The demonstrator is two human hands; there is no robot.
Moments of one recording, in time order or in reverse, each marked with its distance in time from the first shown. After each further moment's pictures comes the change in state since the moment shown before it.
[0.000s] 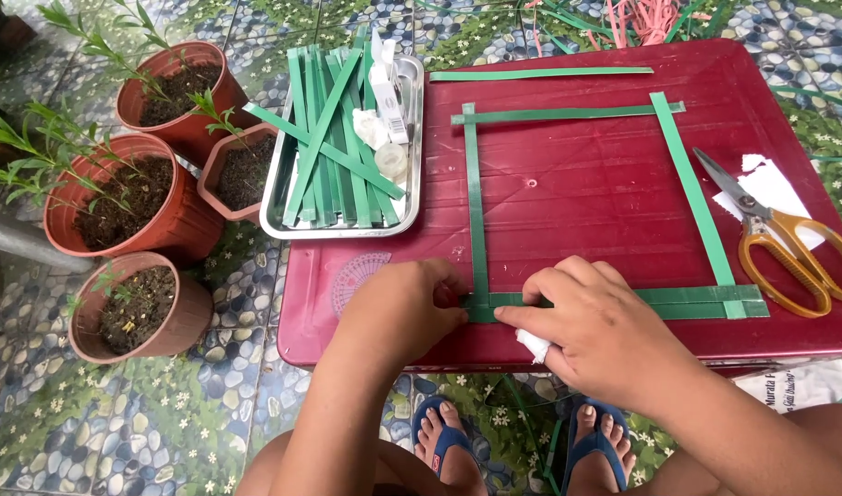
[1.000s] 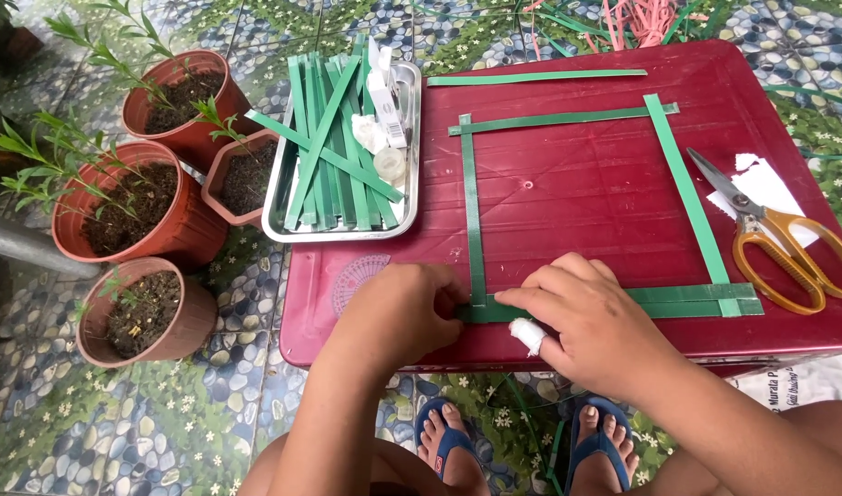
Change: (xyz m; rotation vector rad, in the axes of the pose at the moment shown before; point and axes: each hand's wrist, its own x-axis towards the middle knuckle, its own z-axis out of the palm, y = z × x) left_hand -0.007 0.001 -0.003 0.070 0.029 0.124; right_hand -0.001 0.002 0.008 0.111 0.170 0.031
